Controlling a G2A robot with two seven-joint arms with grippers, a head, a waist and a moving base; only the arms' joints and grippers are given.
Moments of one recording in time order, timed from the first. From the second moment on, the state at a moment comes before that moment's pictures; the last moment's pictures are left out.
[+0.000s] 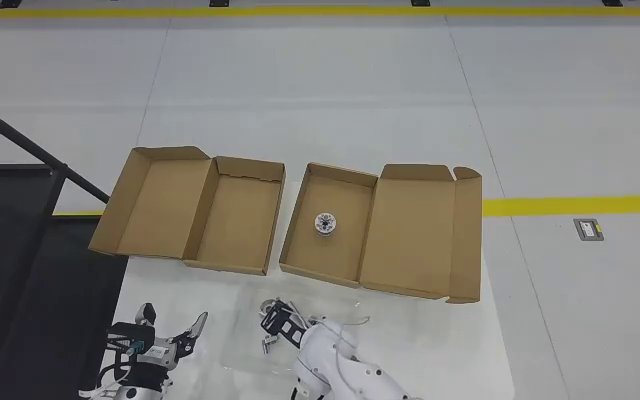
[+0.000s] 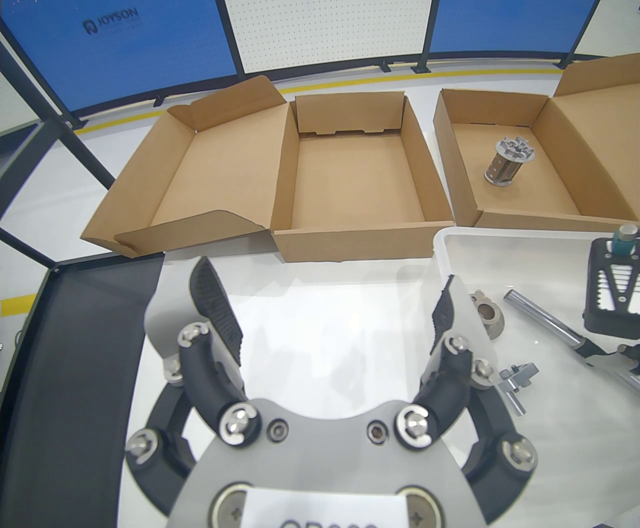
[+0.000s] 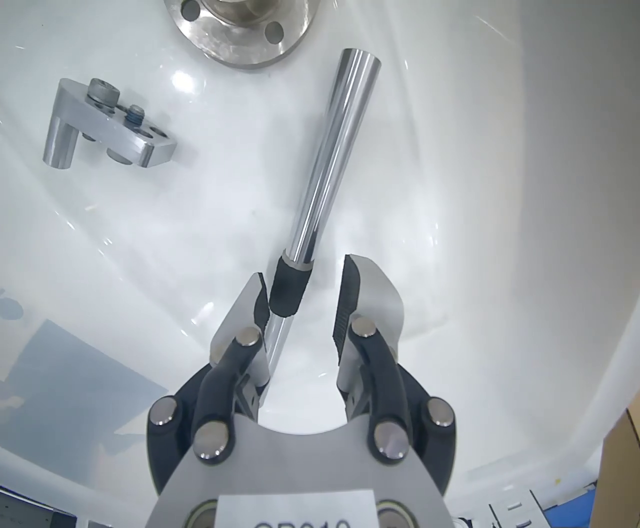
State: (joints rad) left arm 1.80 -1.16 -1.67 -1.86 1.28 -0.05 0.19; right arm -0.89 -1.65 0.73 -1.28 -1.61 -0.09 1.21
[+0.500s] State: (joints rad) left arm 1.80 -1.16 -1.67 -1.86 1.28 -0.05 0.19; right arm -0.87 -1.68 0.75 -1.20 -1.56 -0.07 1.20
